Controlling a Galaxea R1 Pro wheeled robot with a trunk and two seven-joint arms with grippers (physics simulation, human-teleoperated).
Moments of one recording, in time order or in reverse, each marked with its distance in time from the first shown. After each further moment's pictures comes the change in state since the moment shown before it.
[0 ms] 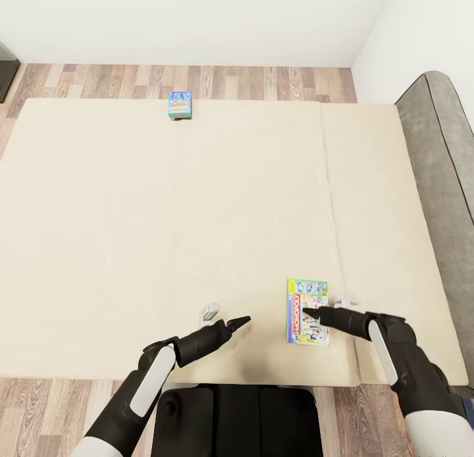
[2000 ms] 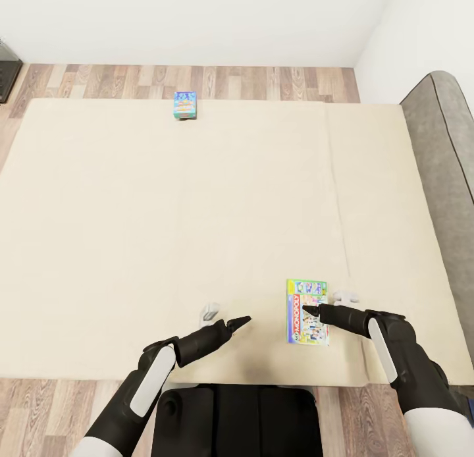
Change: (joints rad) left arm 0.000 0.000 0.000 0.000 0.000 0.000 0.000; right arm -0.010 0.000 0.000 0.000 0.000 -0.001 0.000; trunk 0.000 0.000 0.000
